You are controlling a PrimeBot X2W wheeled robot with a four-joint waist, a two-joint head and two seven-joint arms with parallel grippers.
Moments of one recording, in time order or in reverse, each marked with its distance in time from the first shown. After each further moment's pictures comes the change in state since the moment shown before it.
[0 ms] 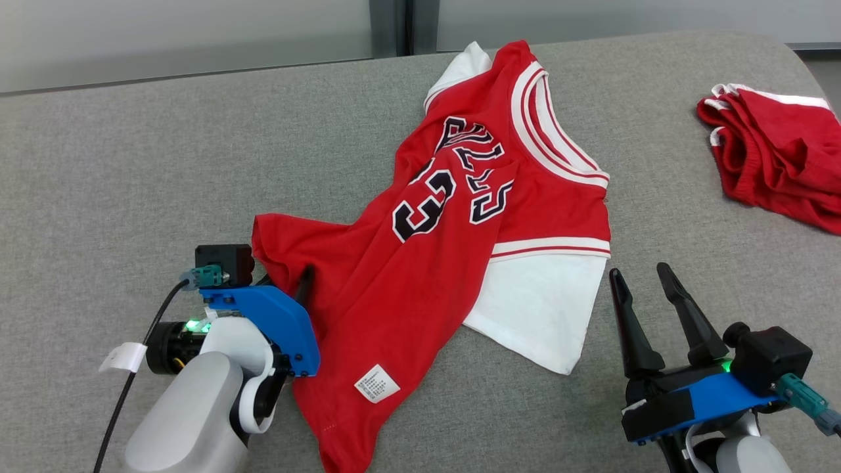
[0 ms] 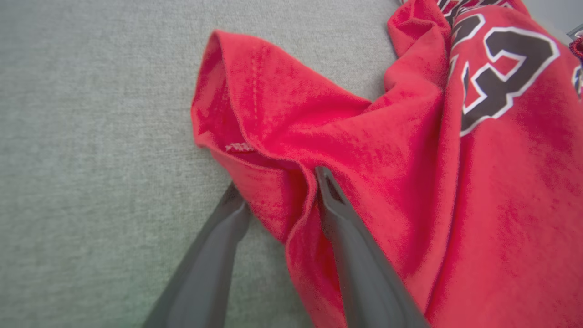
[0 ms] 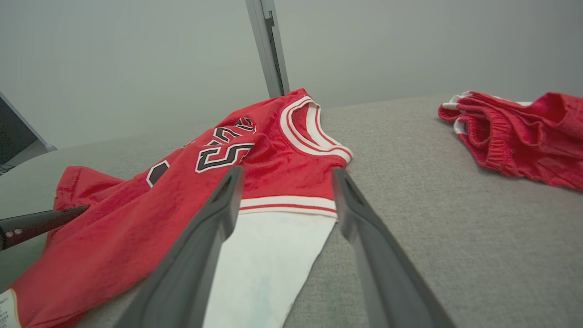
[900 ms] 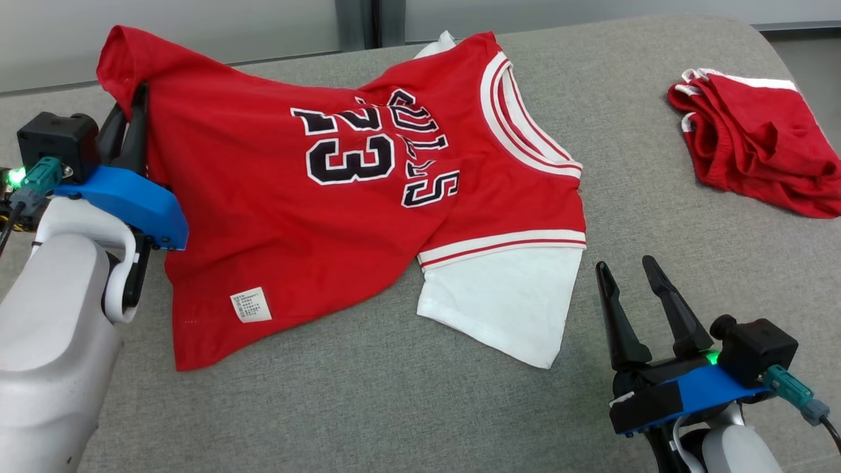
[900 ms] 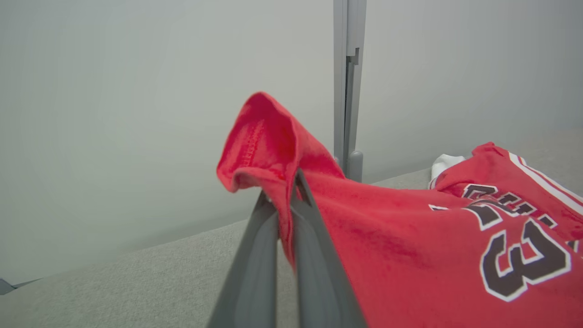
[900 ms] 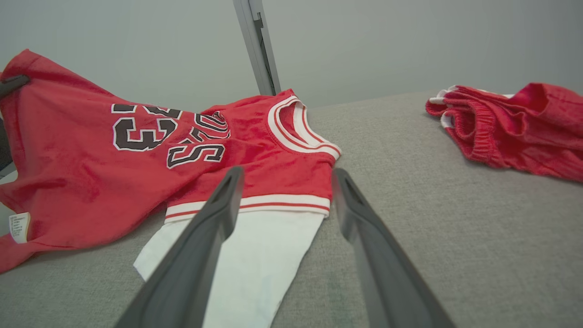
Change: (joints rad) left arm -0.300 0.195 0.043 0.117 0.187 -0.081 -0.380; right arm -0.040 0.000 0.033 0.052 0.030 0.000 -0.035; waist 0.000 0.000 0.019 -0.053
